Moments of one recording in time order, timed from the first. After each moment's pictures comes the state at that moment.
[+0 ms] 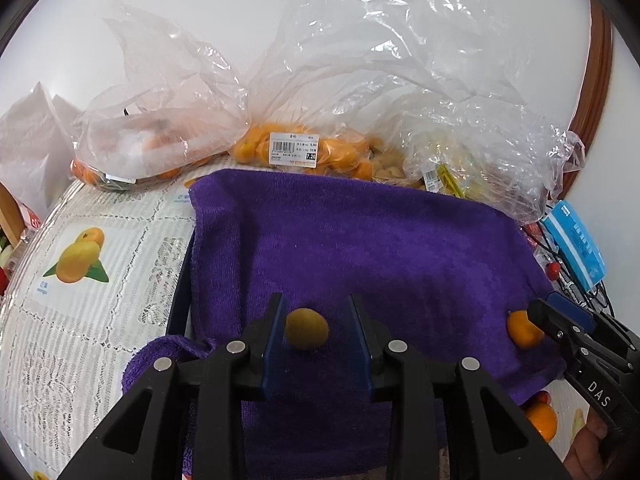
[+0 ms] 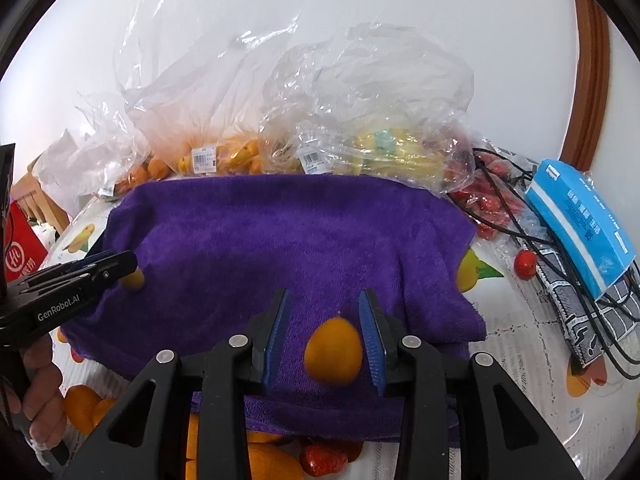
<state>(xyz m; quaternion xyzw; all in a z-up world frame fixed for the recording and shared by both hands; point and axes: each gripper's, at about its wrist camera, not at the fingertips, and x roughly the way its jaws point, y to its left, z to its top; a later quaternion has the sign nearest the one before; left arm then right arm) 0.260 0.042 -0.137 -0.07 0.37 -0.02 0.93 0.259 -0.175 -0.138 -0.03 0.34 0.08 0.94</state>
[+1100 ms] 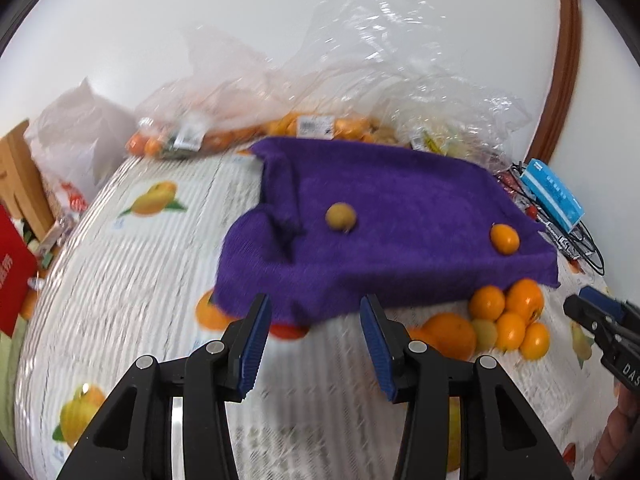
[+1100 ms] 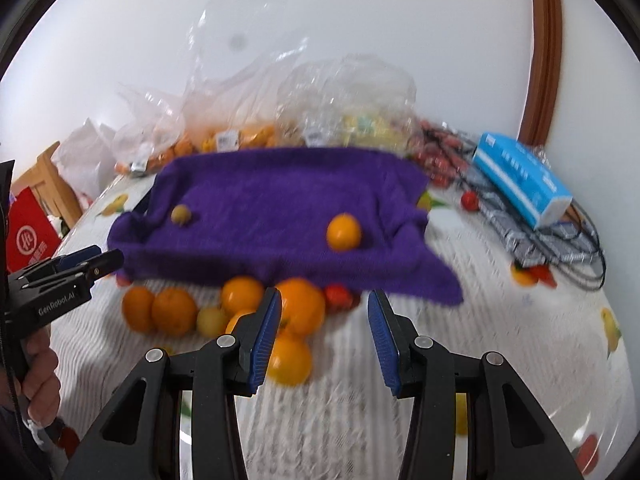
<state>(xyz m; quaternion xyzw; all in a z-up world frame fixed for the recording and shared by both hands) 0.147 0.074 -0.136 -0.05 0.38 -0.01 0.93 0.135 -0.177 -0.124 -0.02 0.35 0.05 0.94</state>
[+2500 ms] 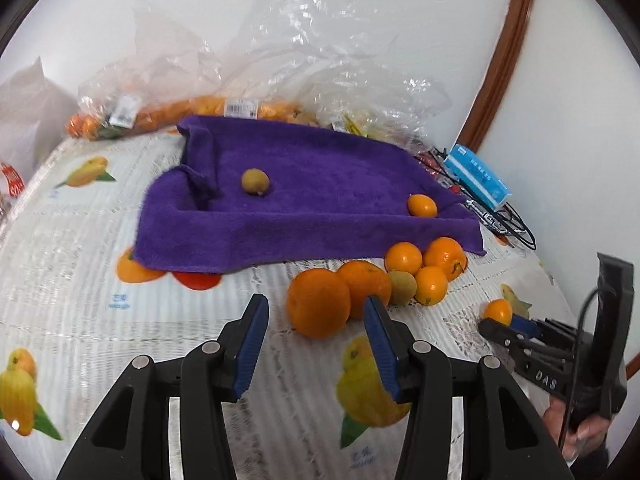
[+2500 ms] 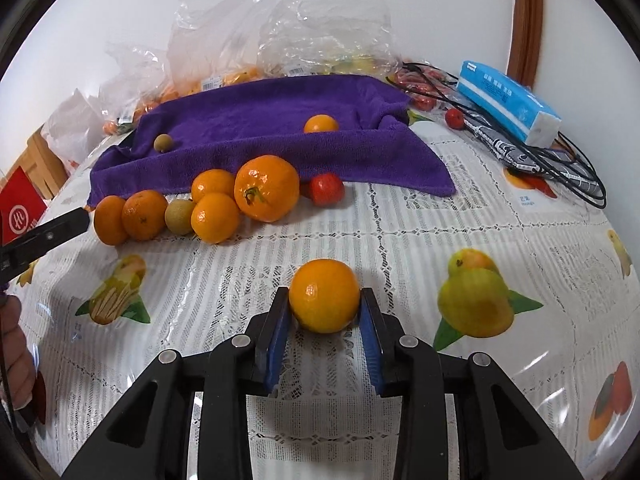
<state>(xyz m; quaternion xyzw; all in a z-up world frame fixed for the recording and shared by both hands) 0.121 0.050 -0.150 -0.09 0.37 -0.15 0.91 0.104 -0.197 -0.177 -0.01 0.40 0.04 0.92</state>
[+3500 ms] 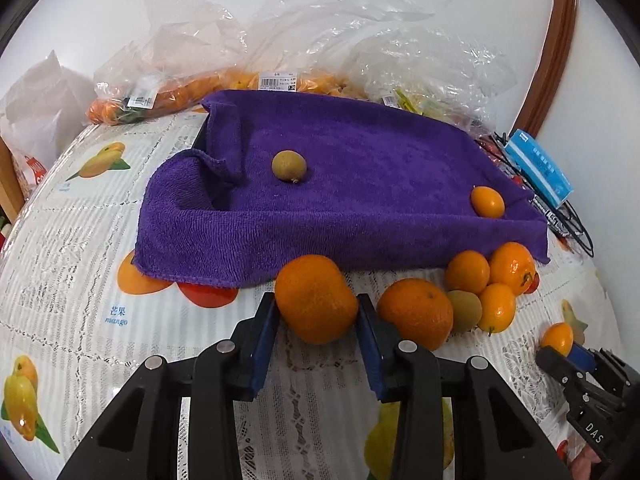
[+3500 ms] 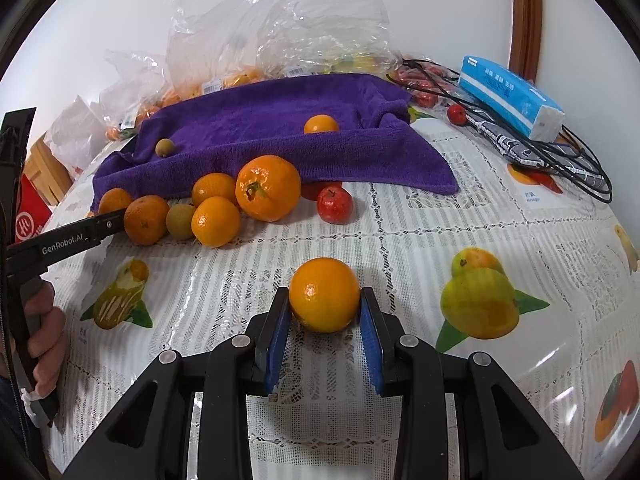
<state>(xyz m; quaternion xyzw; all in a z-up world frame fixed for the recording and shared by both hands) 0.157 0.042 -0.164 -0.06 0.41 -0.06 0.91 0.106 -0.202 -0.178 0.00 0.40 0.05 0.92</state>
